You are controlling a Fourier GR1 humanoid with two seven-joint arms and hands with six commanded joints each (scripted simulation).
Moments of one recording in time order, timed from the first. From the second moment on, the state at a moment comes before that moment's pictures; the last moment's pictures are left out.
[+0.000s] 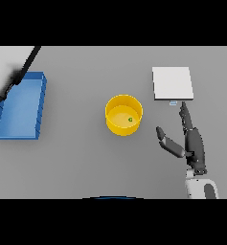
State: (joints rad) left arm -1.60 0.46 -0.88 -0.44 -0.71 -0.23 0.11; right arm 0.14 -0.04 0.10 -1.71 0.22 -0.06 -0.10
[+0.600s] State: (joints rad) left arm -1.09 0.76 -0.52 -0.75 -0.13 0.16 0.36; right arm 0.14 -0.07 0.11 -1.68 0.23 -0.05 -0.17
